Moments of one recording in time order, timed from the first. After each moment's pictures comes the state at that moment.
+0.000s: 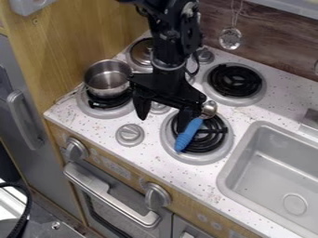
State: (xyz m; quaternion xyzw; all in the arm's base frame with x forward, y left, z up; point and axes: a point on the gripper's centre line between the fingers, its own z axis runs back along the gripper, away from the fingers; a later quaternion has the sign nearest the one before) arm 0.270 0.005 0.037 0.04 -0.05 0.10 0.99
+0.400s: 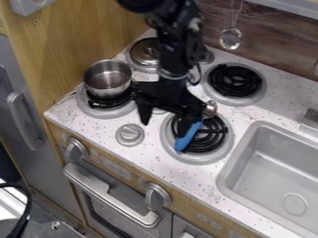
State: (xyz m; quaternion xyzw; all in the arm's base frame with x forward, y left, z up) arm 0.295 0.009 0.003 0.06 -0.04 0.11 0.99
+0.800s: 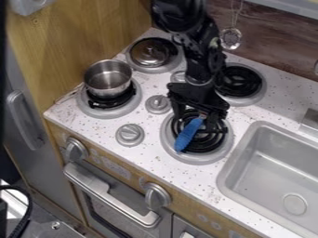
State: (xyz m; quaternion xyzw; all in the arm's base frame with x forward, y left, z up) arm 0.360 -0.001 -0.041 0.02 -0.10 0.03 0.99
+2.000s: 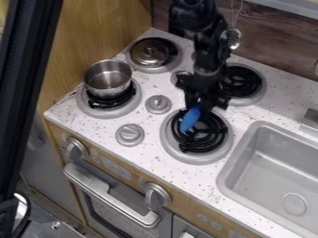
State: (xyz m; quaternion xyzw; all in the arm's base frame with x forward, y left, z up) arm 0.406 0.017 -0.049 0.05 -0.08 0.01 1.00
